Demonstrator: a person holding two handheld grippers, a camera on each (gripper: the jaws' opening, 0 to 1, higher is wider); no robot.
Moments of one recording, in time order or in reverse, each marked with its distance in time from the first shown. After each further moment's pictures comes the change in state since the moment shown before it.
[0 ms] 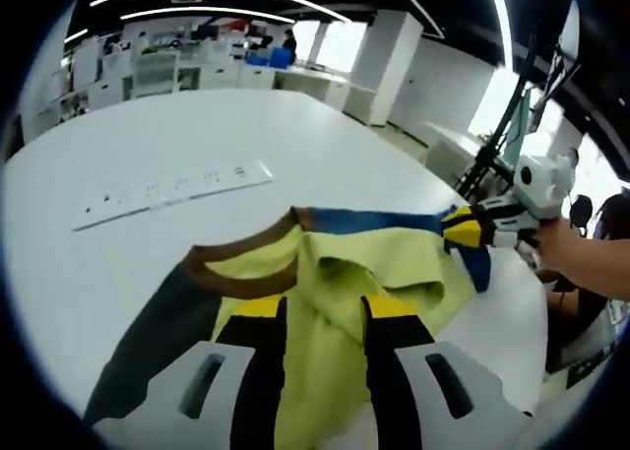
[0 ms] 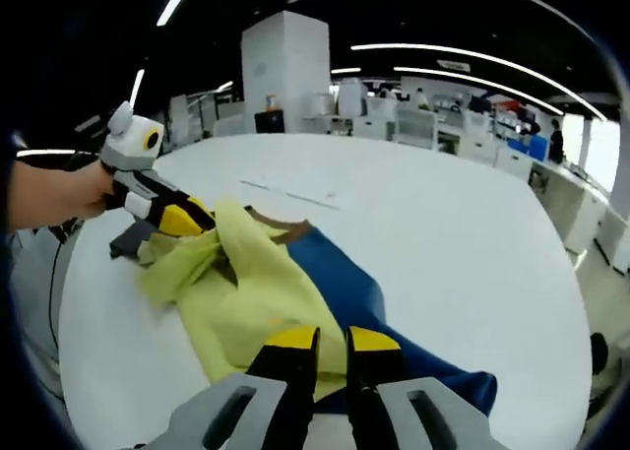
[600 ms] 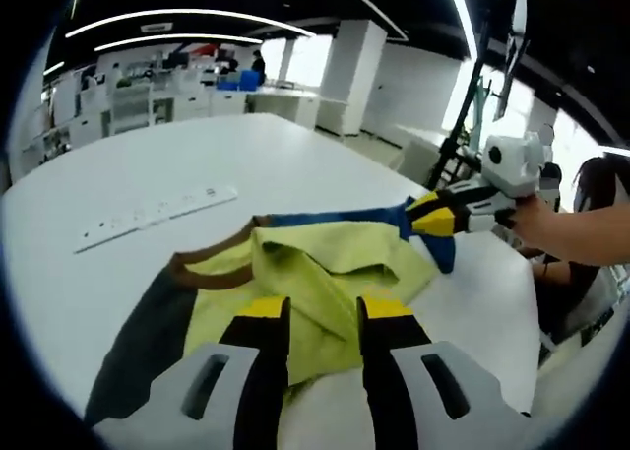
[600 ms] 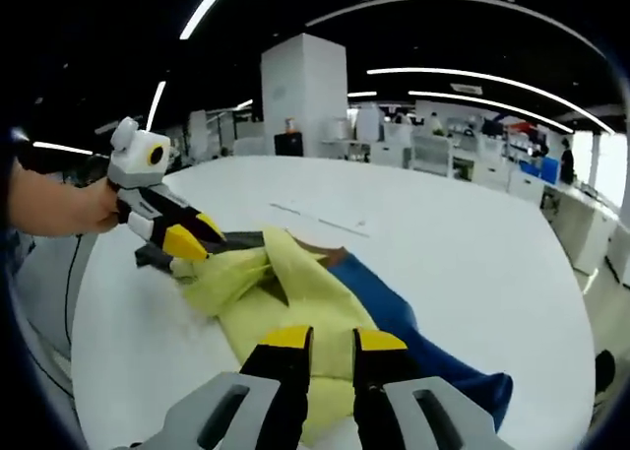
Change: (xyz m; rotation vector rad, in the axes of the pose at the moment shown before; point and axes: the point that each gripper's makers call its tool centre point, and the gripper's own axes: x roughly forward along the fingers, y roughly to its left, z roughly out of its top) left arm -0.029 -0.047 -0.017 0.147 -0.037 -0.072; right arm -0.014 0.045 0.007 -0.052 -0.065 0.076
